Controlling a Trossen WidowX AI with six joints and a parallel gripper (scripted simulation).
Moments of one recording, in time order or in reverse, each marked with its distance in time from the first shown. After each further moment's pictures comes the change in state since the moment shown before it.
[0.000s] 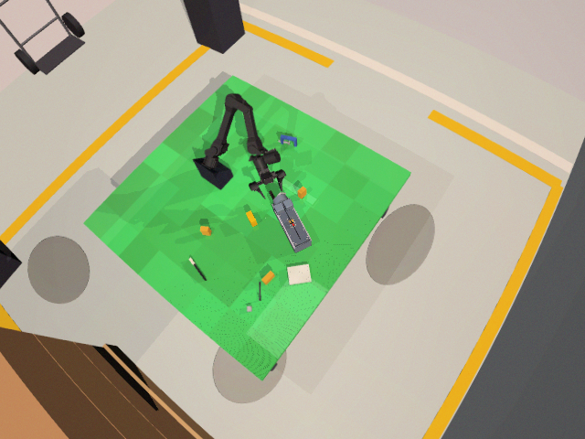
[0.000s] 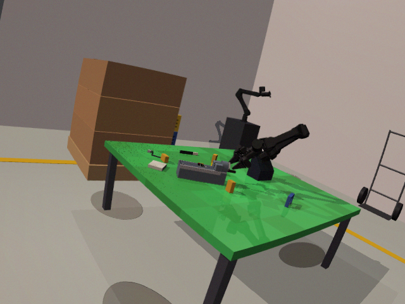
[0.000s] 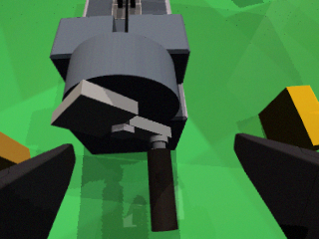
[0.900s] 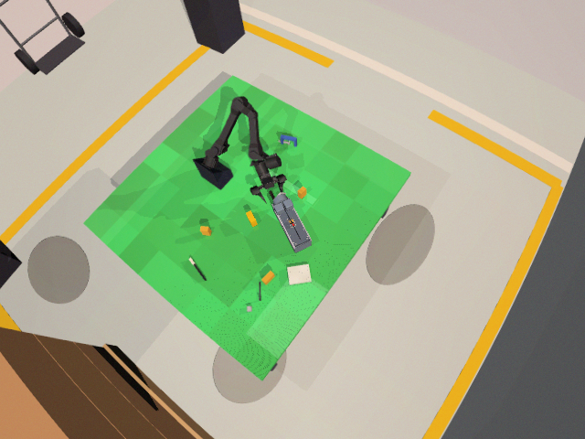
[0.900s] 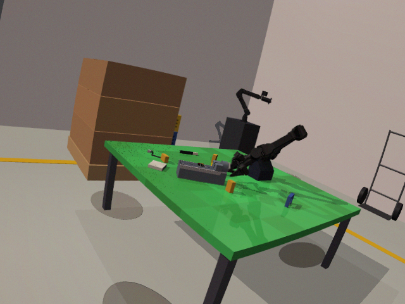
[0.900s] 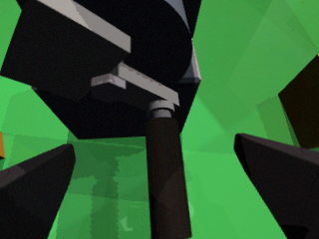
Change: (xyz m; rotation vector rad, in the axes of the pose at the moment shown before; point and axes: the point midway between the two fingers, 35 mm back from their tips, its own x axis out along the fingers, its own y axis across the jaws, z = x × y) arm 0.031 0.000 -0.032 0.001 0.002 0.000
